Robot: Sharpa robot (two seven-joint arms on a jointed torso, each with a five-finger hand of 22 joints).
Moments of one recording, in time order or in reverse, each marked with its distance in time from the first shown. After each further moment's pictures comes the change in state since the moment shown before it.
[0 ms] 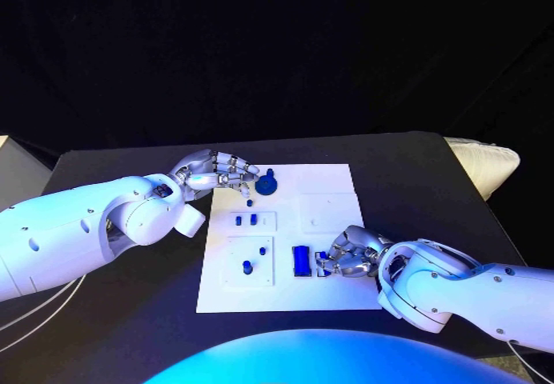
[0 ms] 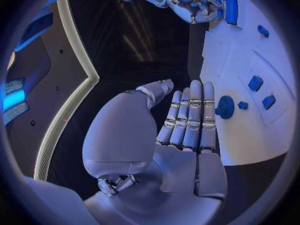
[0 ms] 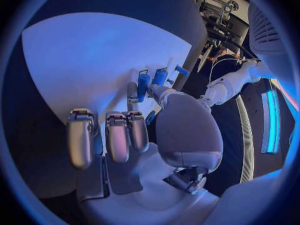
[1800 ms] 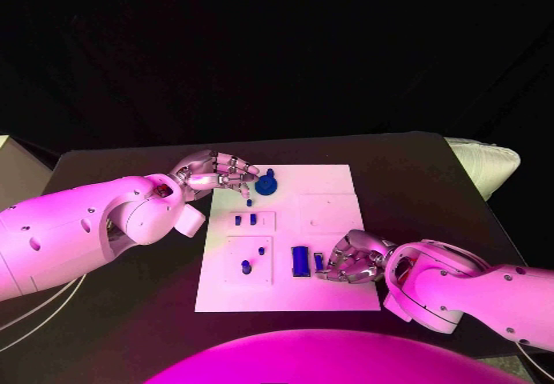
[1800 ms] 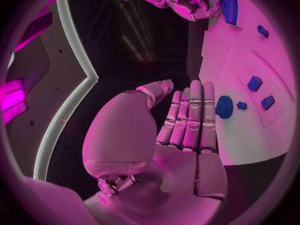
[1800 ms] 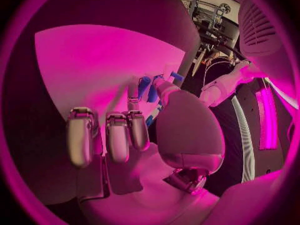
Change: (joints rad) left arm 0.000 0.002 0.000 -0.005 0.000 0.002 -0.009; left_hand 0.000 0.000 0.004 0.004 0.000 0.000 0.000 0.000 -0.001 -0.004 -0.004 0.000 0.000 0.000 0.000 0.000 0.001 0.000 0.003 0.003 -0.007 -0.004; right arm 0.000 -0.038 0.000 0.003 0.045 0.082 0.089; right_hand 0.003 -0.077 -0.172 0.019 -0.150 -0.006 0.006 0.005 -0.006 0.000 0.000 -0.029 0.000 0.000 0.000 0.000 -0.001 0.000 0.000 0.000 -0.031 0.000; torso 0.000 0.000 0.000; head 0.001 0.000
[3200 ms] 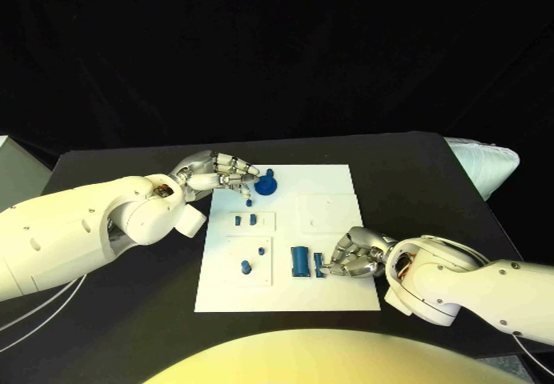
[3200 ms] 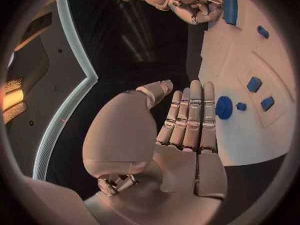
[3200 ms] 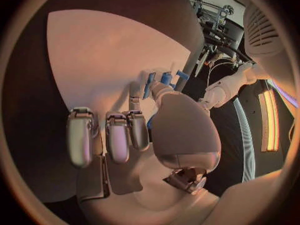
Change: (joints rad) left arm 0.000 0.004 0.000 -0.001 0.000 0.000 -0.007; left_hand -0.004 0.004 -0.003 0.008 0.000 0.000 0.000 0.004 -0.001 -0.004 0.004 0.000 0.000 0.000 0.000 0.000 0.001 0.000 0.004 -0.004 -0.005 -0.005; right arm 0.004 0.013 0.001 -0.045 -0.011 0.015 0.003; right_hand 0.050 0.074 -0.038 0.002 -0.015 -0.004 -0.003 0.005 -0.007 0.000 0.000 0.000 0.000 0.000 0.000 0.000 0.000 0.000 0.000 0.000 0.000 0.000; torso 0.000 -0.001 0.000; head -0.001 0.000
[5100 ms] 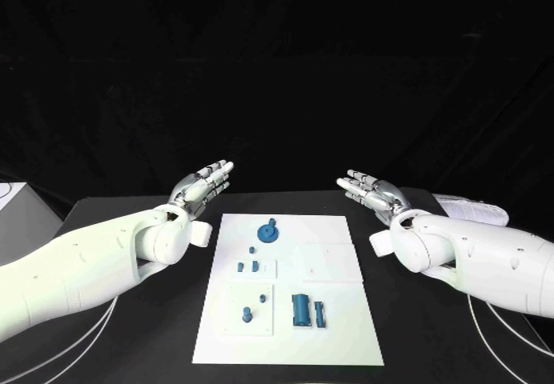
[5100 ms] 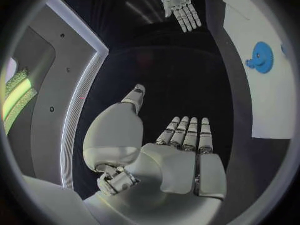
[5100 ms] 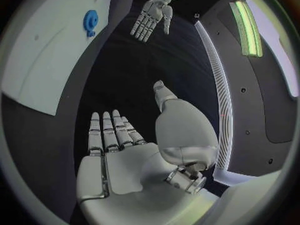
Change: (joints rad) left arm -0.013 0.147 0.001 -0.280 0.252 -0.165 0.237; left_hand -0.545 0.128 -0.446 -0.026 -0.163 -0.636 -0.168 -0.300 -0.181 -0.691 -0.133 -0.346 -0.051 -0.727 -0.065 -0.771 -0.270 -0.127 -0.599 -0.143 -0.659 -0.595; right arm 0.117 0.231 0.081 -0.568 0.969 -0.016 0.805; right_hand -0.385 0.120 -0.133 -0.254 -0.176 -0.875 -0.012 -0.408 -0.292 -1.181 0.051 -1.443 -1.251 -1.255 0.102 -1.490 -1.215 0.016 -1.263 0.018 -1.419 -1.173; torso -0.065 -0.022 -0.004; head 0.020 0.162
